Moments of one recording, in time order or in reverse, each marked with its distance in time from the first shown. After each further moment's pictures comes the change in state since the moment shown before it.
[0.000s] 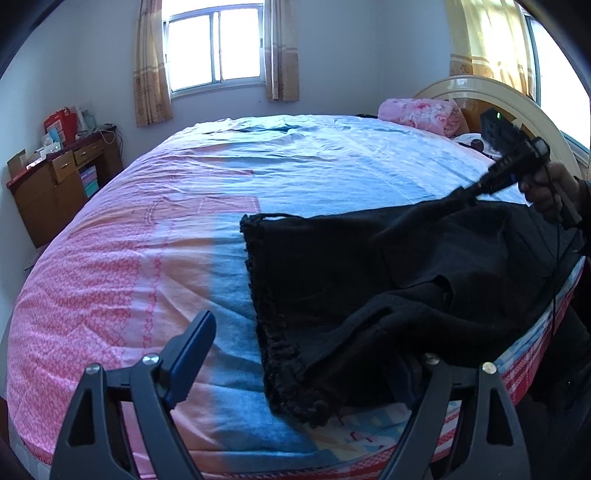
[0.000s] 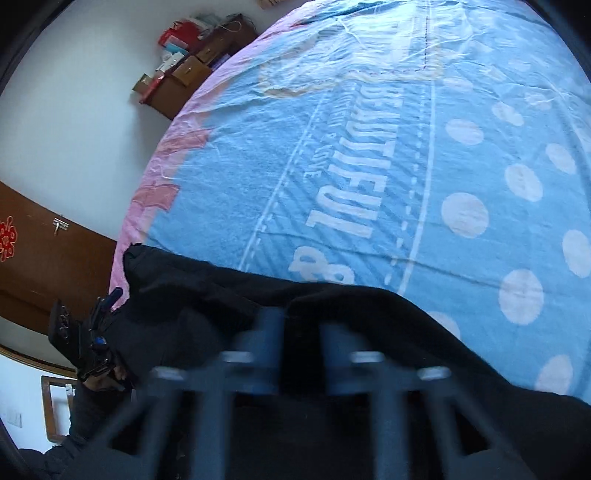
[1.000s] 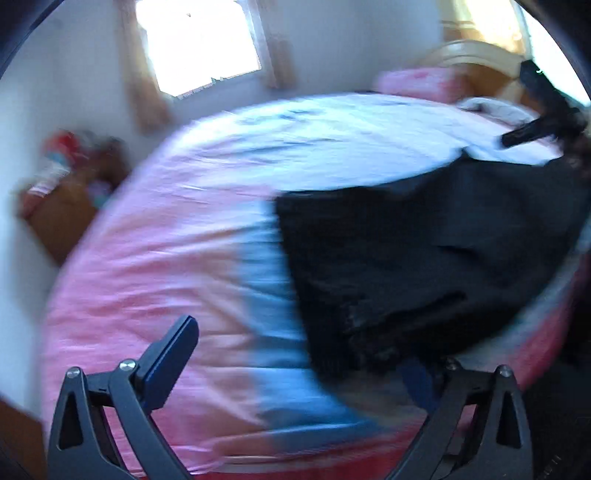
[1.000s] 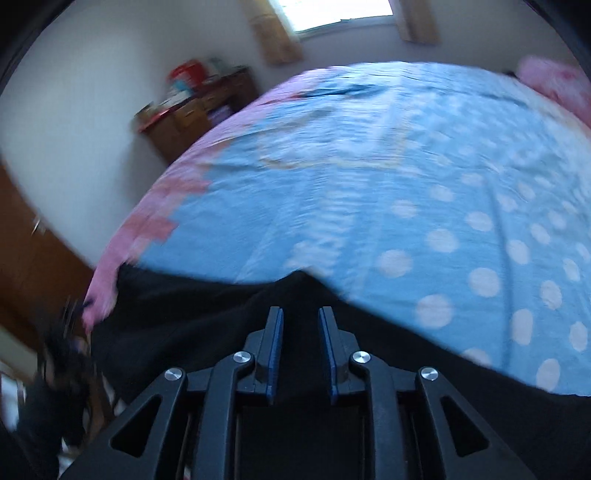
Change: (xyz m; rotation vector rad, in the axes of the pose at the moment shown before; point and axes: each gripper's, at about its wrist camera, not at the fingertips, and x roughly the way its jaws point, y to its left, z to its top) left arm -0.013 -0.001 -0.006 0.150 0.113 -0.007; right arm -0.065 0.035 -0.053 -0.189 -0.227 -0.142
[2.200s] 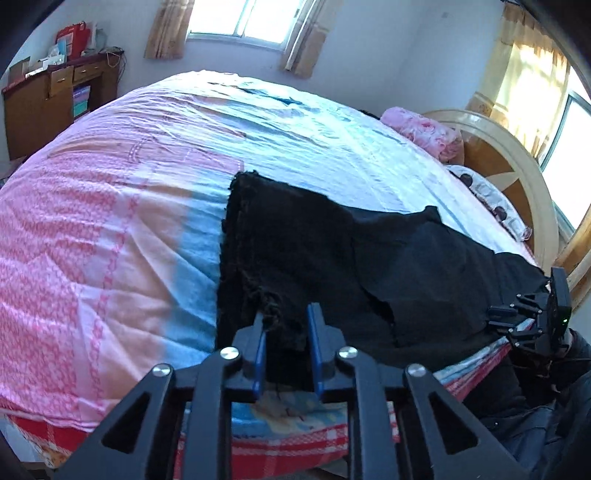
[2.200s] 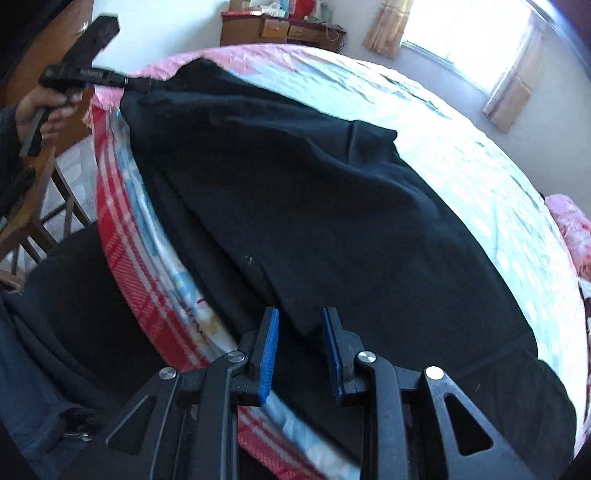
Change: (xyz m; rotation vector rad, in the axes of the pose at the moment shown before) left arm 0.009 0.013 0.008 -0.414 0.007 -0.215; right arm -0.011 0.052 -0.163 -0.541 0.121 -0.285
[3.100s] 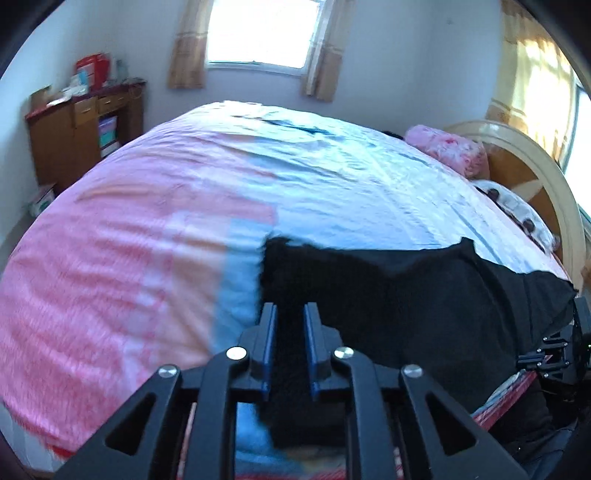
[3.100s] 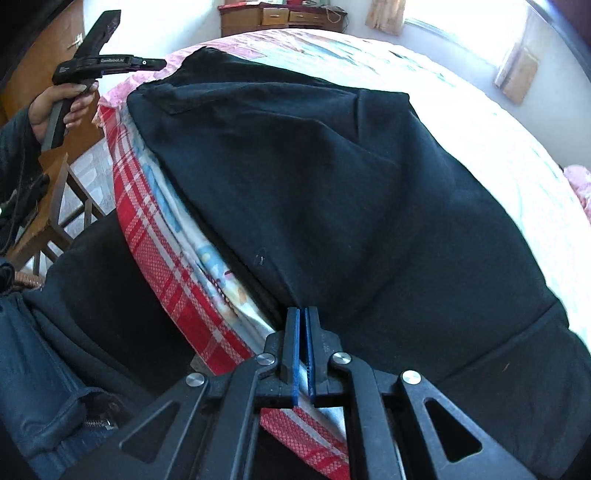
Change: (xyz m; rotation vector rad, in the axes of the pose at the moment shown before) left arm -0.001 -0.001 0.032 0.049 -0.102 0.128; right arm 0.004 -0.001 -0.013 0.085 0.060 0.138
